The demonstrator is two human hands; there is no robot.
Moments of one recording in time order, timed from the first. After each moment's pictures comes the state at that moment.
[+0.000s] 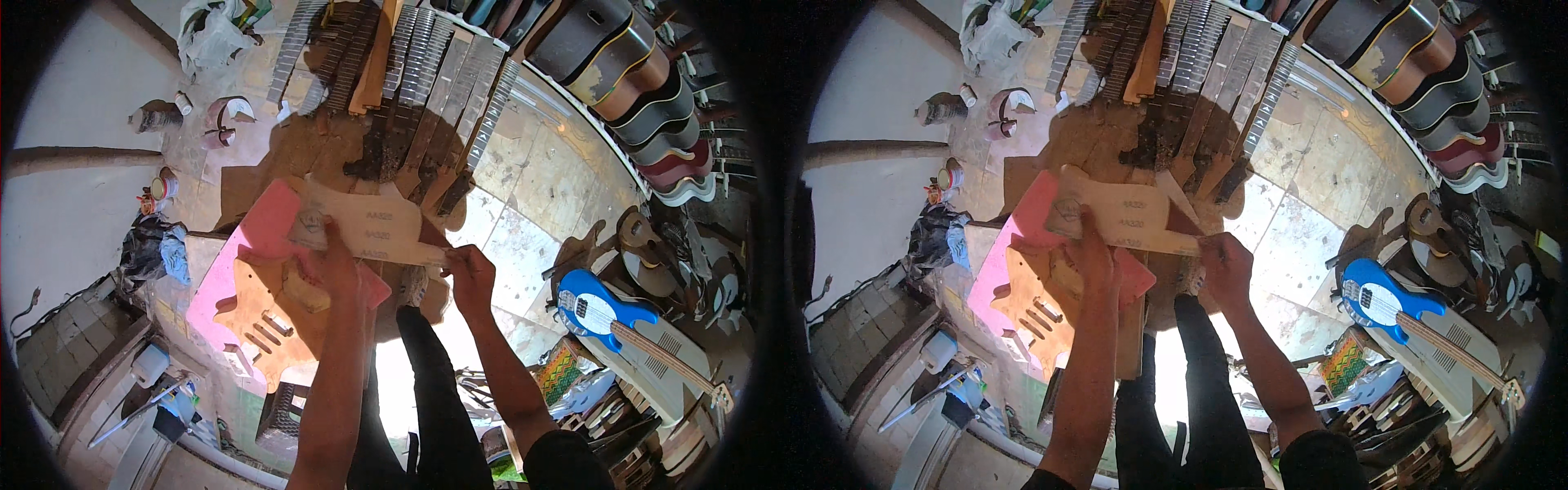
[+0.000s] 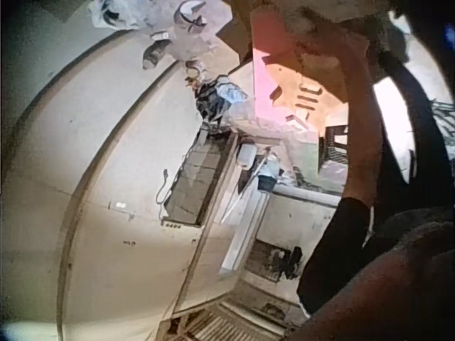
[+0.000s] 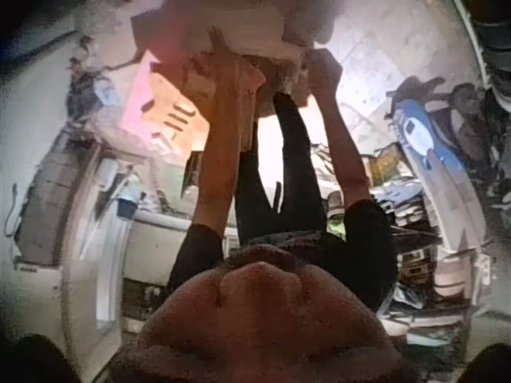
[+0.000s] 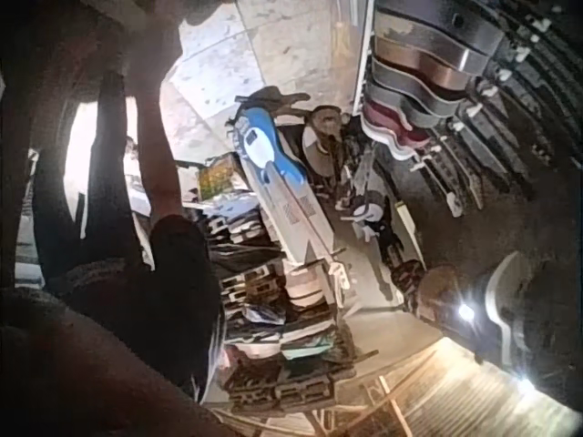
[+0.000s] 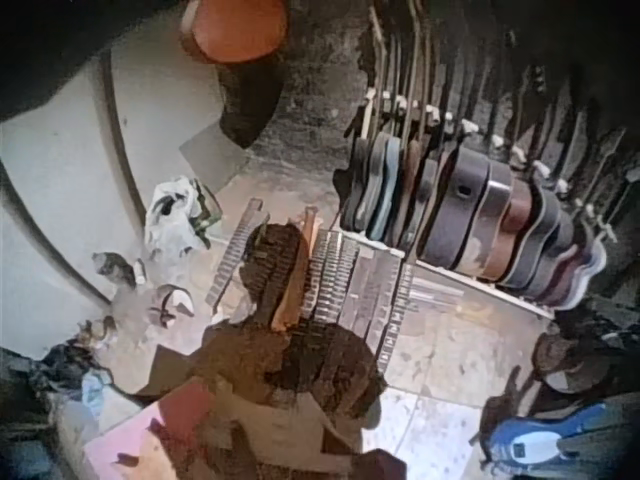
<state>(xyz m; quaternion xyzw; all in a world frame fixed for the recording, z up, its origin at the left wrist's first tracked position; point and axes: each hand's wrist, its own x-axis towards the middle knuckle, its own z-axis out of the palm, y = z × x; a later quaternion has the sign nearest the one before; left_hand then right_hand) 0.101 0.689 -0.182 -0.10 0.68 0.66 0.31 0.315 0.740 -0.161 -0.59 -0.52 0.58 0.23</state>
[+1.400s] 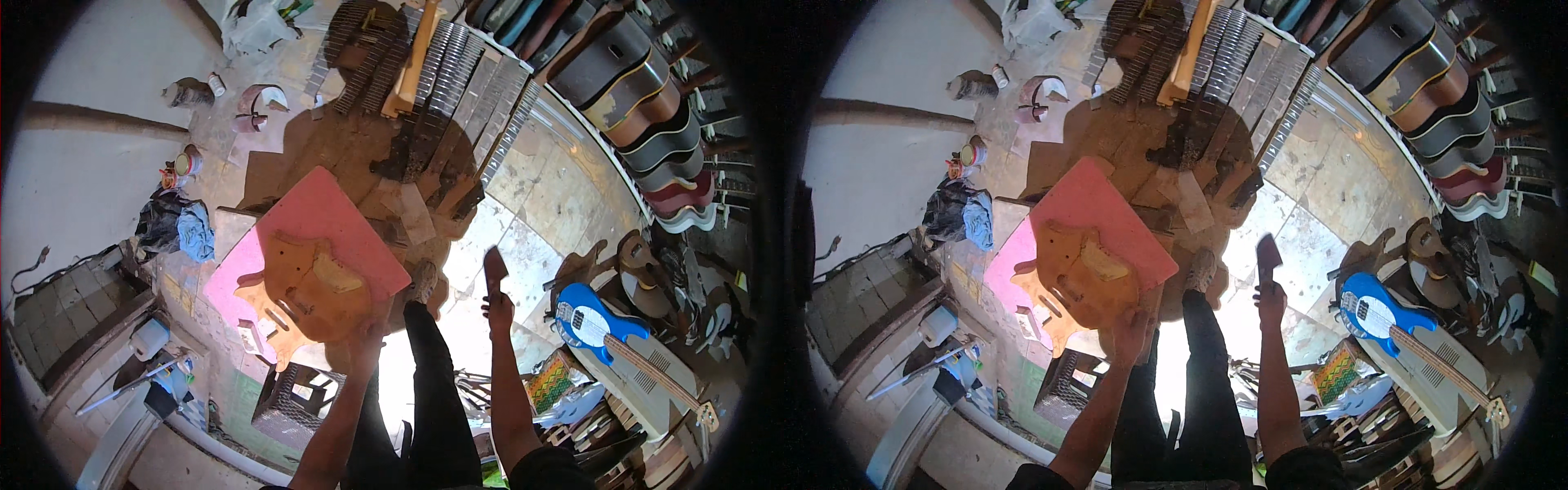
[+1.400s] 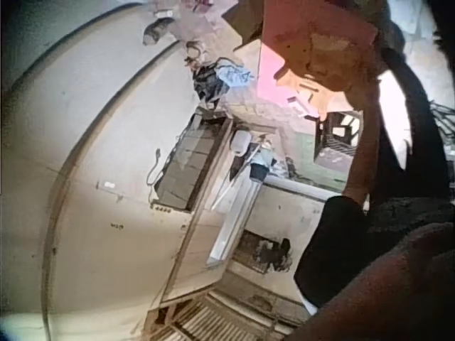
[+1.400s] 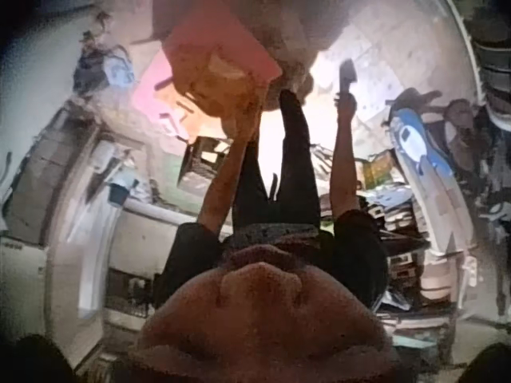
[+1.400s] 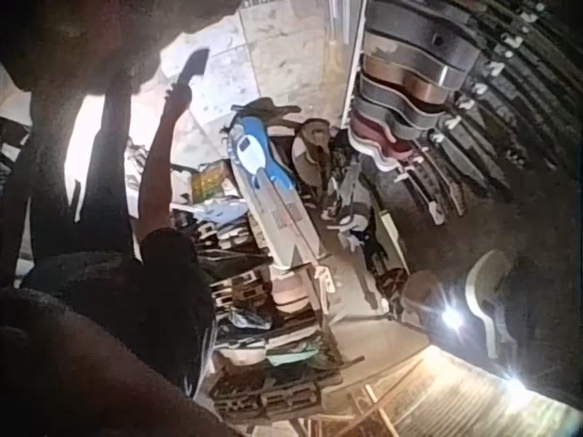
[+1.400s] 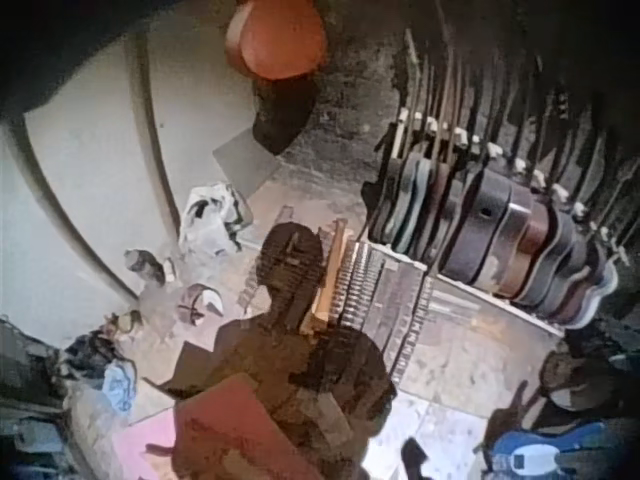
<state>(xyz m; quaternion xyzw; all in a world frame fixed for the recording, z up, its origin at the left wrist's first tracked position) 0.175 0.473 -0.145 -0.03 0.76 0.34 0.55 0.473 0.654 -0.242 -0.76 -0.35 0.53 0.10</state>
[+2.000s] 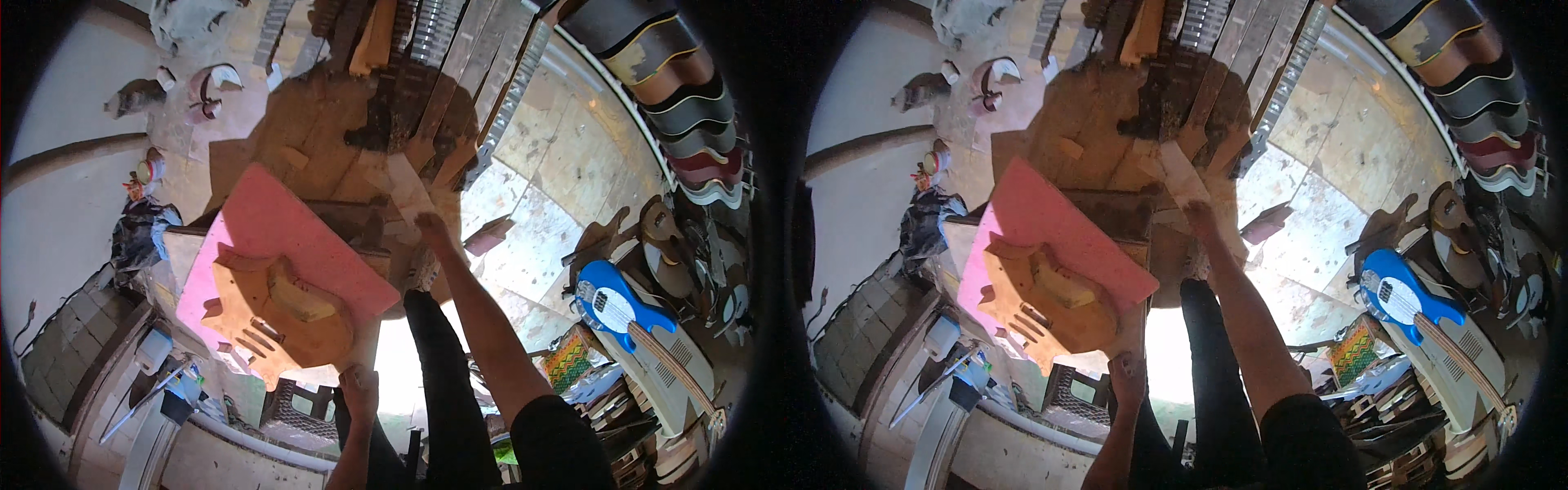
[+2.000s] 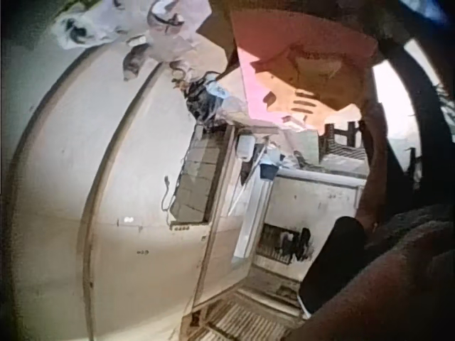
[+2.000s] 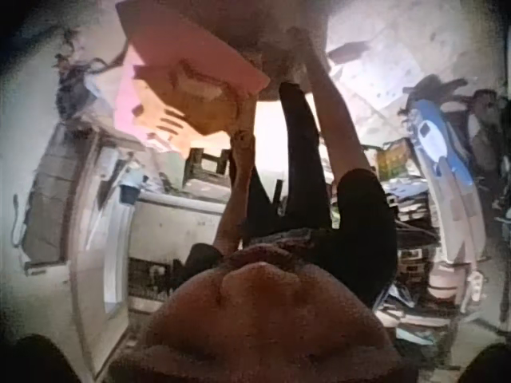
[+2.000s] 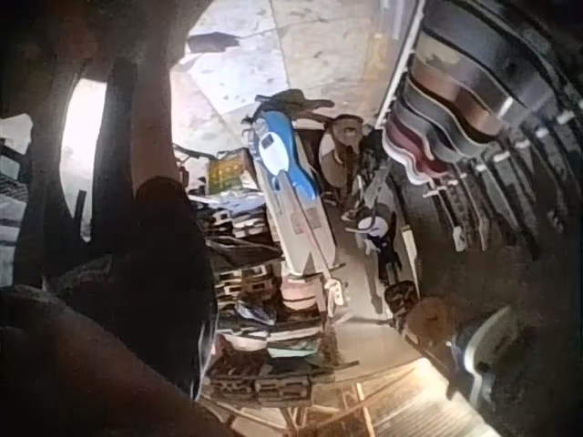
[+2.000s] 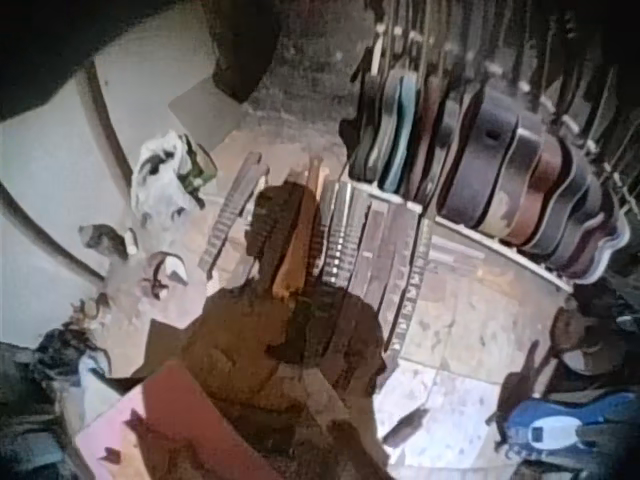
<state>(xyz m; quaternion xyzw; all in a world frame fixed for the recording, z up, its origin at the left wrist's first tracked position) 0.245 0.348 -0.186 0.16 0.91 0.11 0.38 0.332 0.670 -0.539 -0.59 -0.57 0.58 -0.01</state>
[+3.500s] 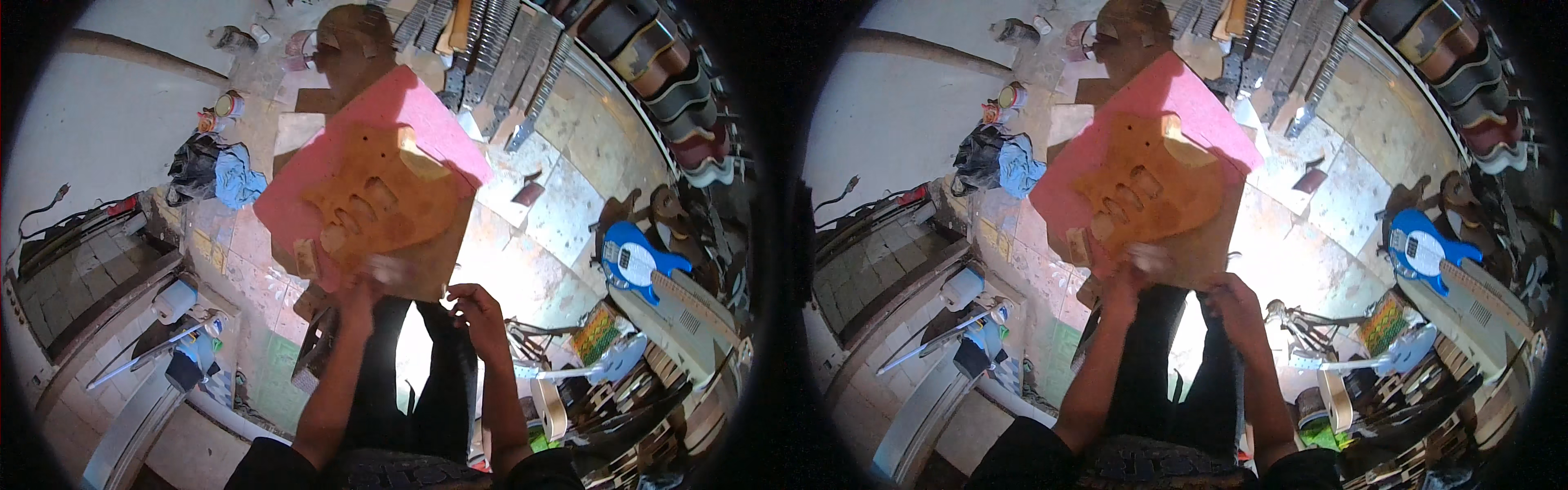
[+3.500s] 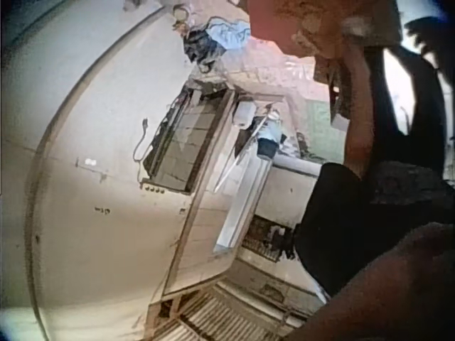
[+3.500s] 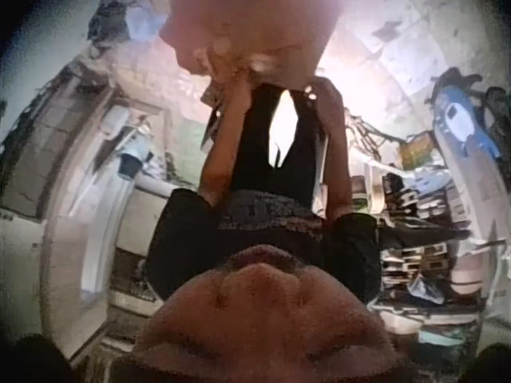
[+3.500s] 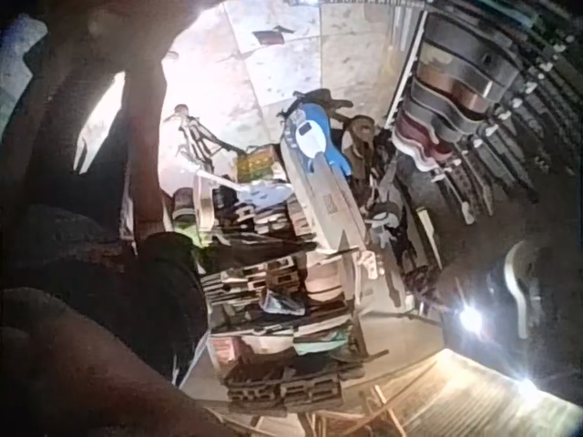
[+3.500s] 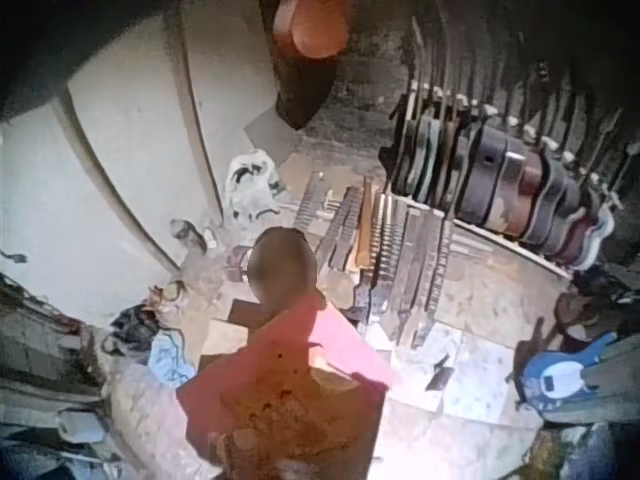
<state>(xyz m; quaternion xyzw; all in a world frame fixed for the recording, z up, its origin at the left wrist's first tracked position) 0.069 0.277 -0.071 -0.14 0.66 0.55 0.49 0.265 0.418 0.024 -0.57 -0.36 0.74 0.05</state>
